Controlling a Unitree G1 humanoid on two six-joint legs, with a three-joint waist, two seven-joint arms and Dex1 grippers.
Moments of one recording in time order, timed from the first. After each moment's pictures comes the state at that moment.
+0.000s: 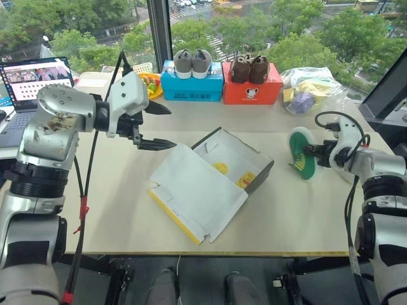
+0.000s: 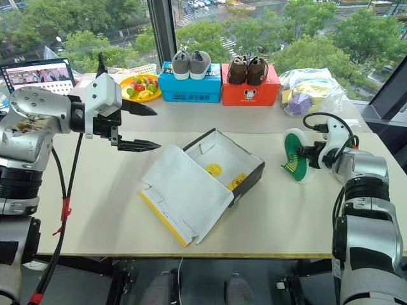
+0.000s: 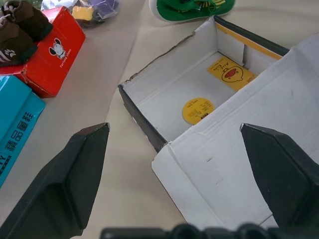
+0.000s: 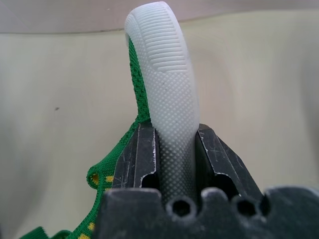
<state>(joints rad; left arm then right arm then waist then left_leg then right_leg) -0.97 0.83 -0.12 0.14 -0.25 0.41 -1.33 -0.97 -0.74 -0.13 0.96 0.17 0.53 0.63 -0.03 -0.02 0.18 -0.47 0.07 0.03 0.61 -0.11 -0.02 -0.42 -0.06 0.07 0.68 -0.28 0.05</state>
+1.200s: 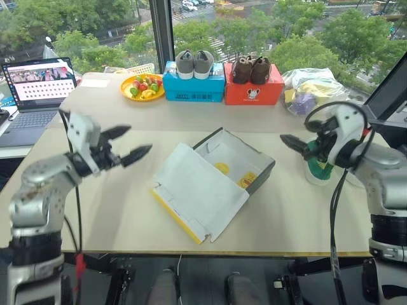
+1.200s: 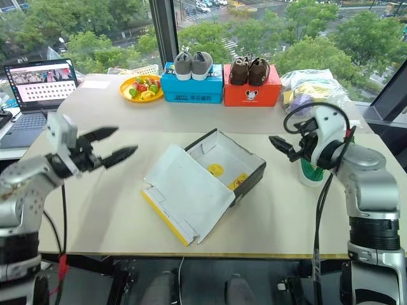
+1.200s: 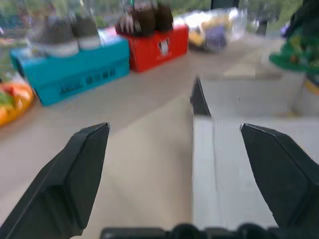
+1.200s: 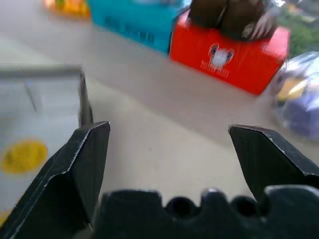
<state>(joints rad) -0.29 0.68 0.31 -0.19 -0.47 0.51 -0.89 -0.56 -0.67 -0.32 -0.19 0.37 0.73 0.56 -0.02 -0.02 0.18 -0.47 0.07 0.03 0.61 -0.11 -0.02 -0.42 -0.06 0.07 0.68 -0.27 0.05</state>
